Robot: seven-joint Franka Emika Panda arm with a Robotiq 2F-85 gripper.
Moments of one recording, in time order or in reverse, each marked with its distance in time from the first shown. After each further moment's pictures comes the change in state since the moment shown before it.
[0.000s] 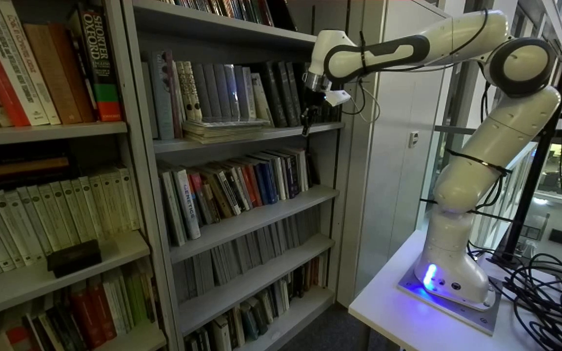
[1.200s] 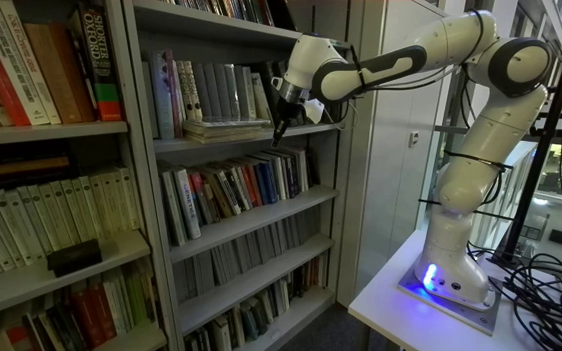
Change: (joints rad) arm 0.088 0.101 0.205 0.005 -0.089 0.220 -0.008
